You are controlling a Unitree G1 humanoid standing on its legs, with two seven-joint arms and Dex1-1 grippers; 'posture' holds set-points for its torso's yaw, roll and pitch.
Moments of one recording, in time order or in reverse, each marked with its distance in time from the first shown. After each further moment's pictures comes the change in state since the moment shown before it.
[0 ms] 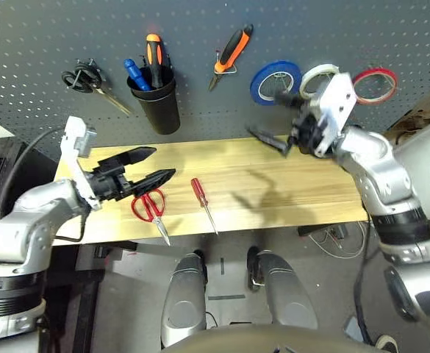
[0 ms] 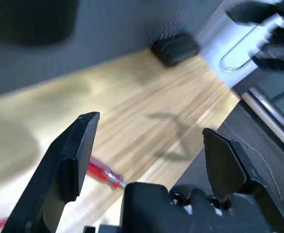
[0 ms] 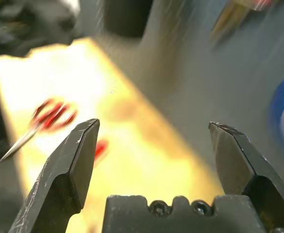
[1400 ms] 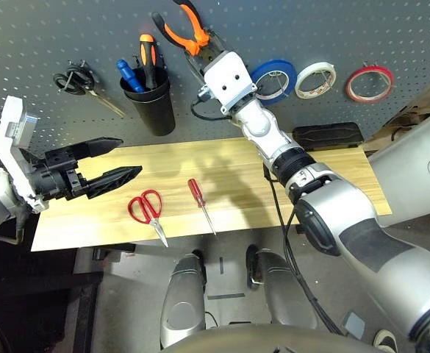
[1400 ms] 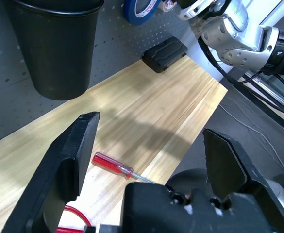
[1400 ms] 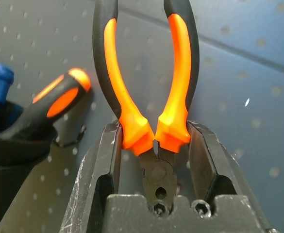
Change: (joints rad) left arm 0.053 0.328 0.342 -0.045 -0.219 0.088 -0.273; right arm -0.829 0.582 -0.034 1.261 -0.545 -0.947 -0.874
